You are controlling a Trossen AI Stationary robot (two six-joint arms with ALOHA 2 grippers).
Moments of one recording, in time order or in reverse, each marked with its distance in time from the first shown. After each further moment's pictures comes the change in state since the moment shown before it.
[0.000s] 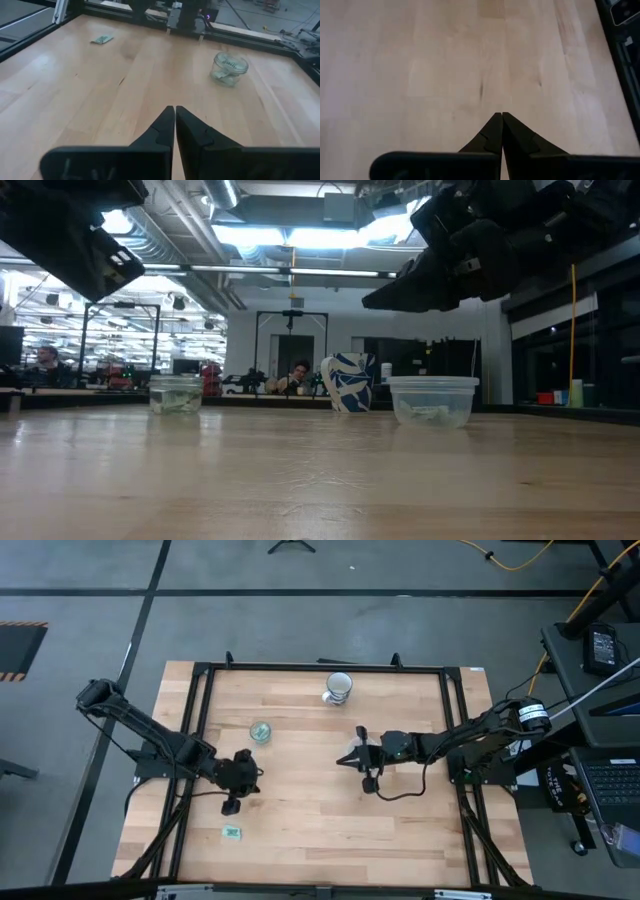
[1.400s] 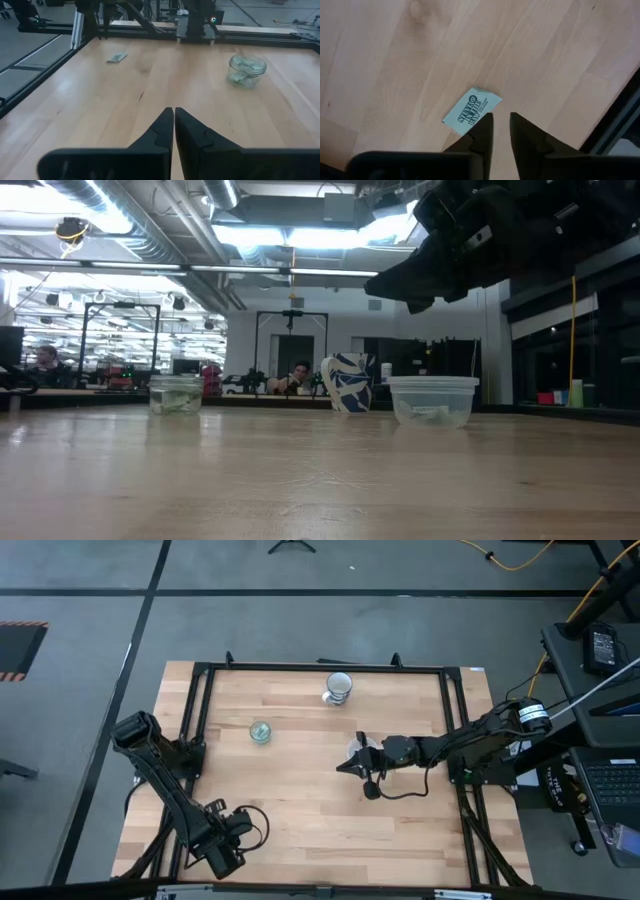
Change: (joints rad) left arm -0.430 0.662 0.591 -0.561 0.014 -0.937; right arm 0.052 0.000 0.000 0.034 -0.001 0.157
